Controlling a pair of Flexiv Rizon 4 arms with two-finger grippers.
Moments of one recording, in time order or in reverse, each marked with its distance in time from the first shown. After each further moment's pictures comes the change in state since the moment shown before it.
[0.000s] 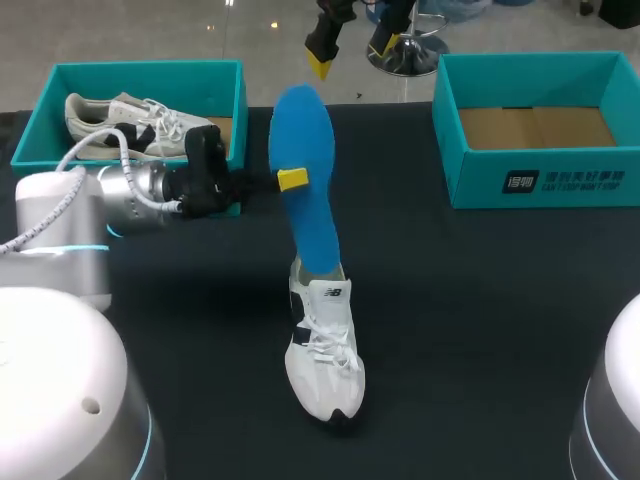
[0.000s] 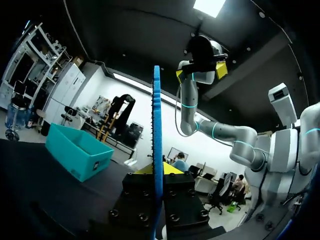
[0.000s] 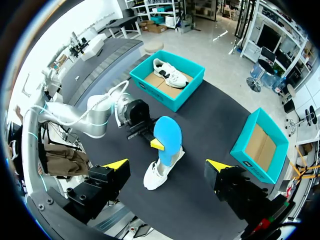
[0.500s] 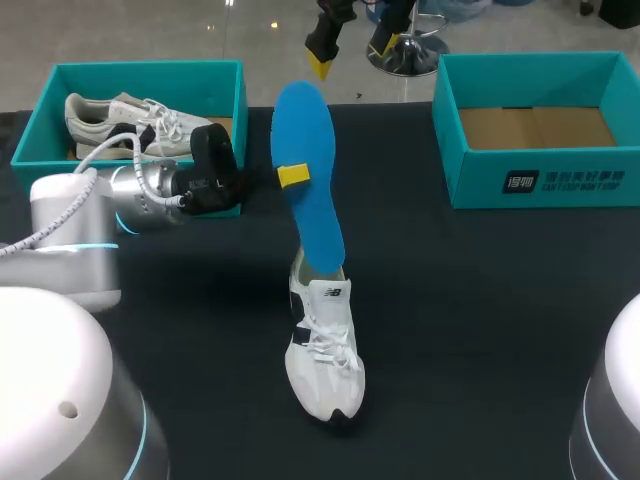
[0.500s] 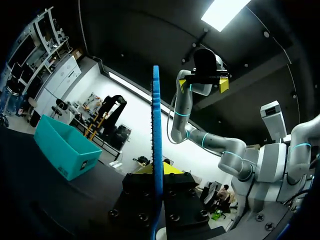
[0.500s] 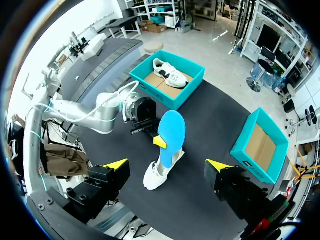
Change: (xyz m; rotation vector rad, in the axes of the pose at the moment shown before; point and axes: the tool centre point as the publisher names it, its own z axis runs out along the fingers) left arm -0.003 -0.002 0.004 0.043 0.120 -0.057; right arm 0.000 0.000 0.000 0.000 0.000 0.000
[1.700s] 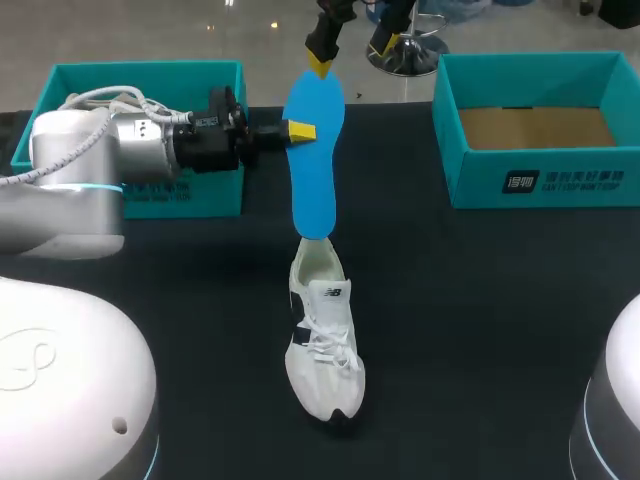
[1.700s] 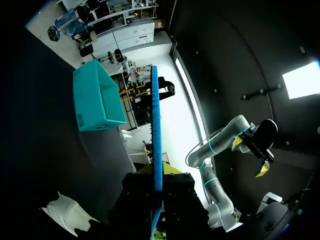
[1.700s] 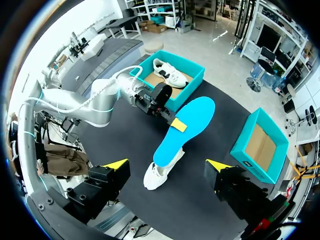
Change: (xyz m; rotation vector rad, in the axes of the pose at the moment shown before) left arm -0.048 -0.041 0.004 -0.054 -0.264 -0.697; right arm 0.000 0.000 0.000 0.000 0.000 0.000
